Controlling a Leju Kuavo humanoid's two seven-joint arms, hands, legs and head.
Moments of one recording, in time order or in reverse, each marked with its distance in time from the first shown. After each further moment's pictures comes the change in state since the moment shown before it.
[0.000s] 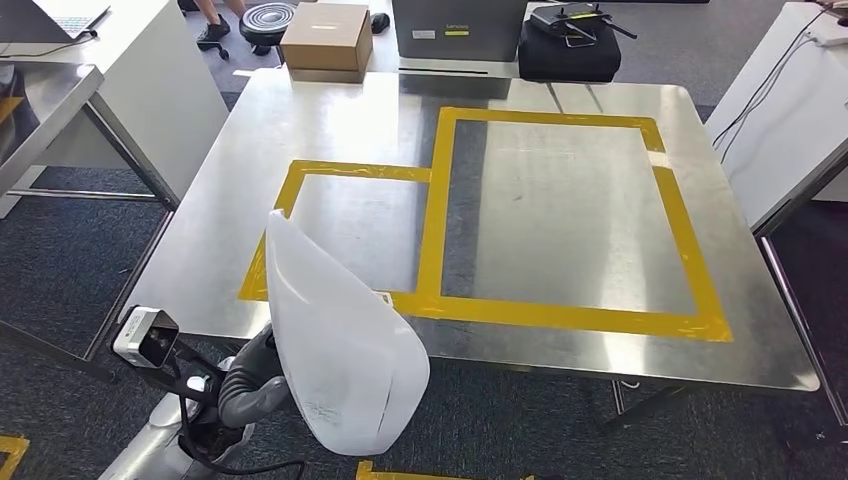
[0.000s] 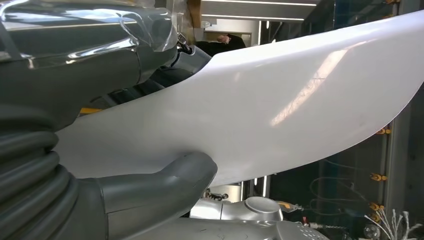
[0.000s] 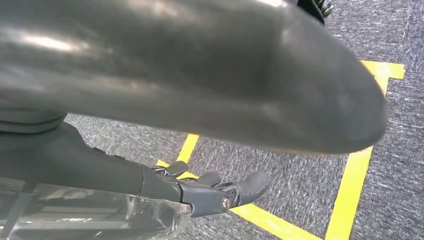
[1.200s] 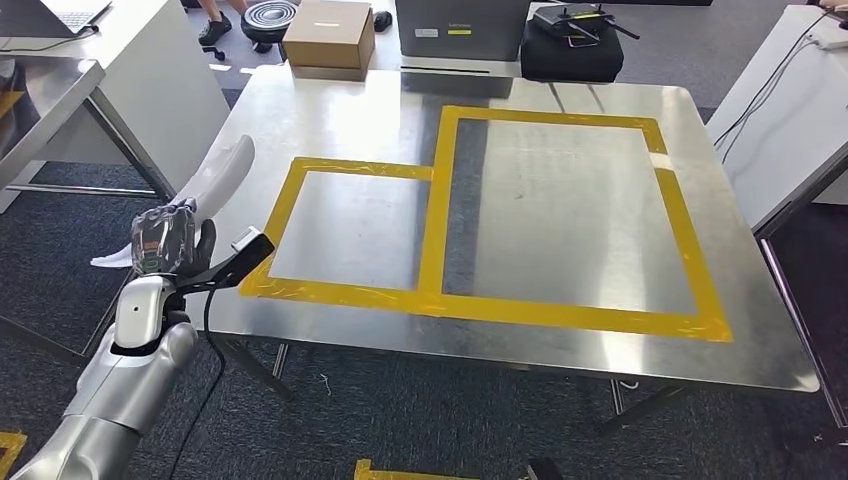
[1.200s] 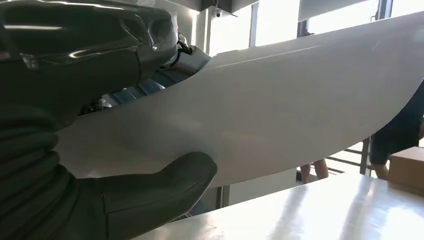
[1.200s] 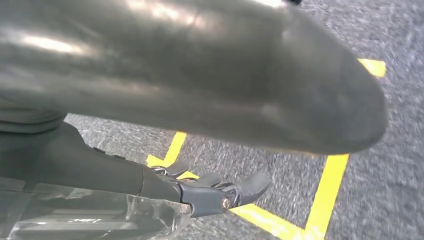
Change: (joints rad) left arm -0.251 0.005 0.336 0.516 -1.957 1.290 0.528; right arm -0.057 0.049 0.043 0.017 -0.018 -0.057 0.015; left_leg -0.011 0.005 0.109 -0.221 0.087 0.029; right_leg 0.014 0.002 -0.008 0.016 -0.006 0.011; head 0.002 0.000
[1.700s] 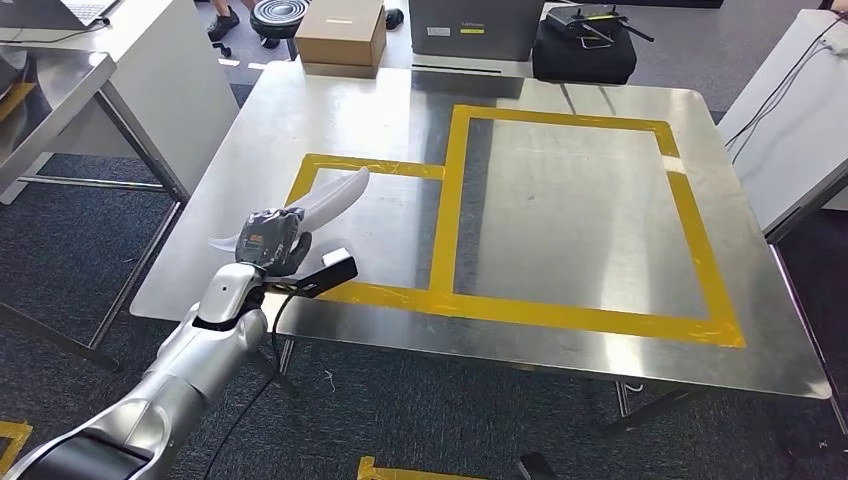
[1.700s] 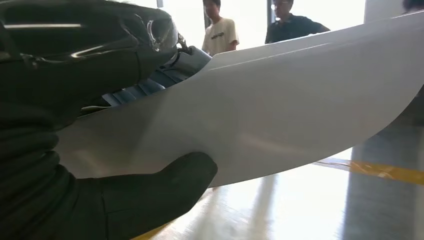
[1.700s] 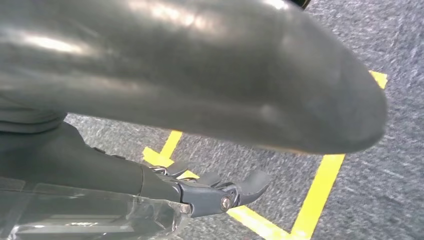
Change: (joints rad) left arm -0.188 -0.197 -0.164 0.376 0.031 -0.020 -0.212; right arm -0.020 -0.006 0.029 -0.005 0.031 0.000 0.000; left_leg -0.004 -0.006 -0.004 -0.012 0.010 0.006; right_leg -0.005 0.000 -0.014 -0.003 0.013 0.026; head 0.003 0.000
